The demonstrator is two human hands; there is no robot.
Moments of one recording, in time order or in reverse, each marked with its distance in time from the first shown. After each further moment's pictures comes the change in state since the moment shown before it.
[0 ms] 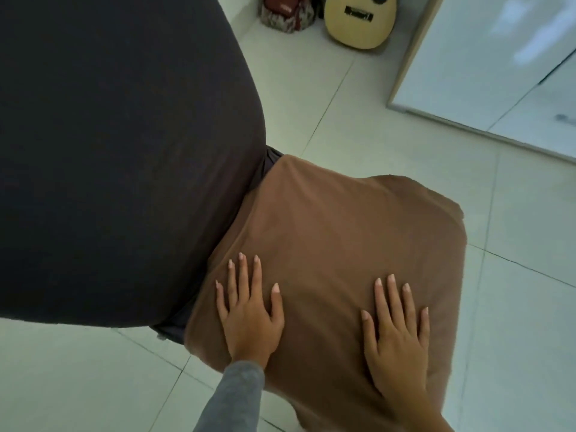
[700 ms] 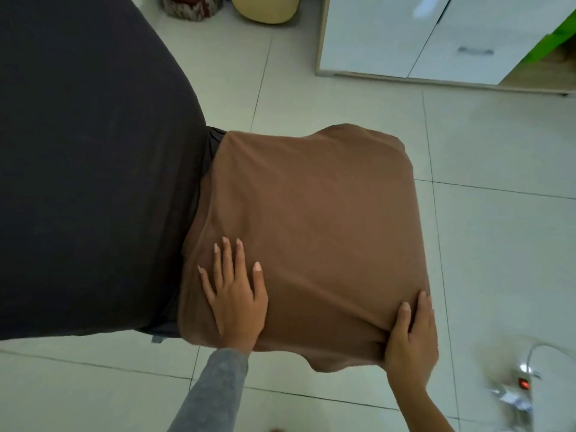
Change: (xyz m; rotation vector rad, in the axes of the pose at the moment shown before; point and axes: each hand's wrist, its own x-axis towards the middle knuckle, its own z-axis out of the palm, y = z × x) left_hand -0.008 -0.020 -0.001 -0.104 0.053 0.264; right_hand -0.102 0.001 0.023 0.587 0.296 0.829
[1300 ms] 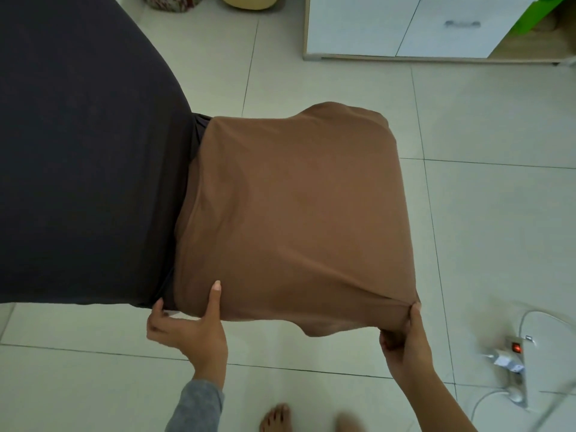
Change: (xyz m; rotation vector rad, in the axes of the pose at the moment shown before) left_hand -0.059 -0.034 -0.028 -0.691 0.319 -0.737; right_hand -0.019 0.028 -0.035 1.002 -0.280 0.781
